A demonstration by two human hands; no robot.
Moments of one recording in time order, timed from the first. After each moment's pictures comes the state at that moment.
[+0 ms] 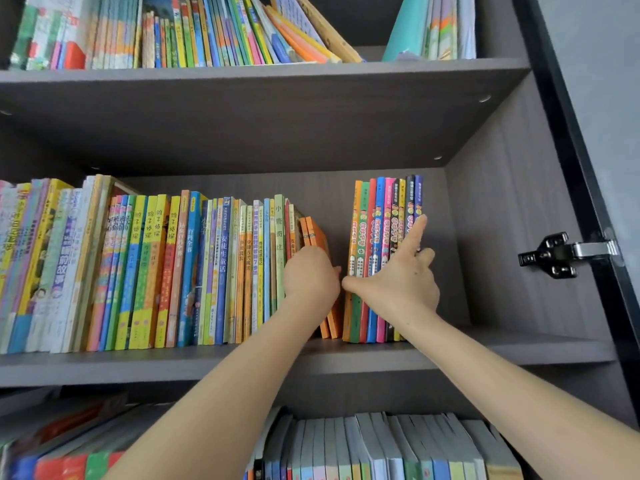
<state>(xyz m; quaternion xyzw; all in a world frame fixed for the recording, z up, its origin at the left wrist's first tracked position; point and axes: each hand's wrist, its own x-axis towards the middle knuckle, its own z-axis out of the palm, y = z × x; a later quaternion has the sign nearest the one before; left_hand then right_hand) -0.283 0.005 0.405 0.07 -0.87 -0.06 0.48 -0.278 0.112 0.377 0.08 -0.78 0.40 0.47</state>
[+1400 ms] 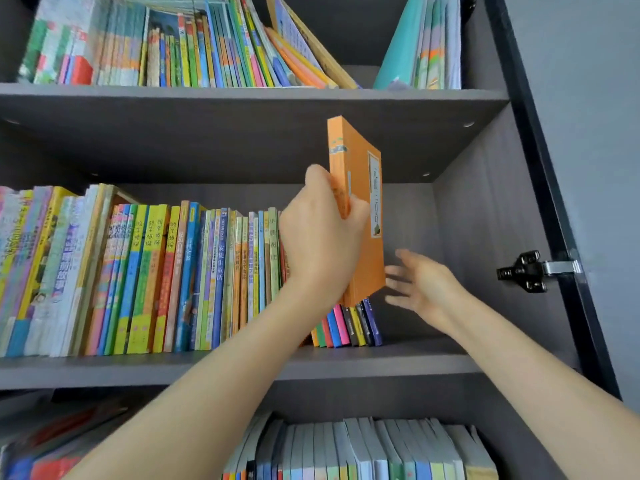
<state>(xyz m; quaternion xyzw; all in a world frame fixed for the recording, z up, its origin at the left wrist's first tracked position) -0.185 0.038 0.423 -0.15 -0.62 -0.29 0.71 -0.283 0.165 0.401 0.19 -0.60 0.76 0.15</state>
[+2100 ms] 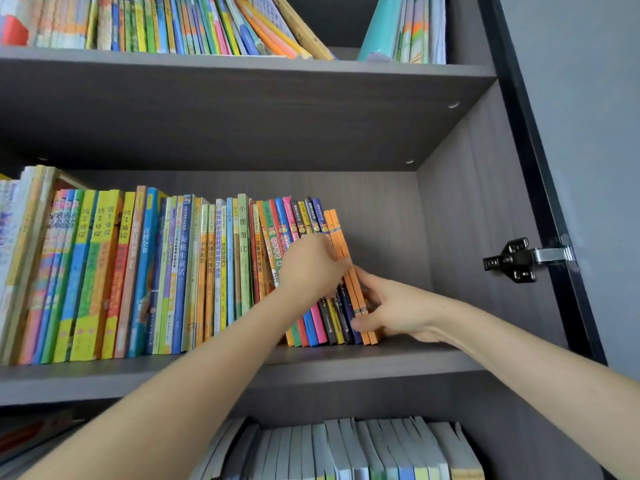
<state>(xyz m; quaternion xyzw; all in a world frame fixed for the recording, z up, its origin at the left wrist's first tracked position) -0.267 0.035 0.412 -0.12 -0.85 -0.27 0.44 -0.297 0.174 0.381 0.32 -0.84 0.43 0.08</state>
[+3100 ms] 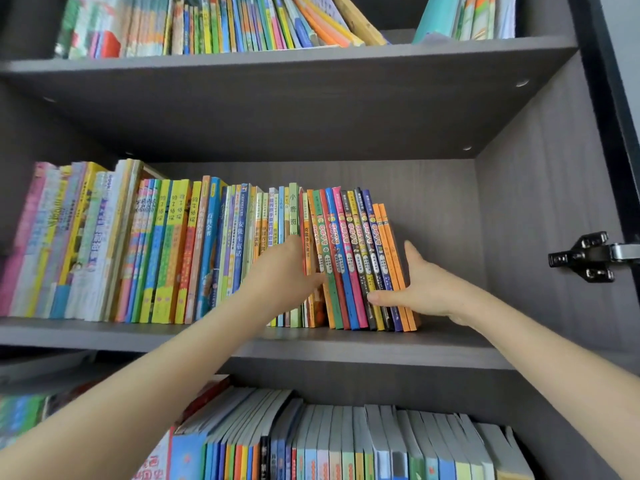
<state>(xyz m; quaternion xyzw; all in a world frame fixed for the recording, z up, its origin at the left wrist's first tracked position) -0.232 -0.037 0.390 -0.02 -0.89 -0.18 0.43 -0.279 0.155 0.394 0.29 -0.89 0.31 0.19</state>
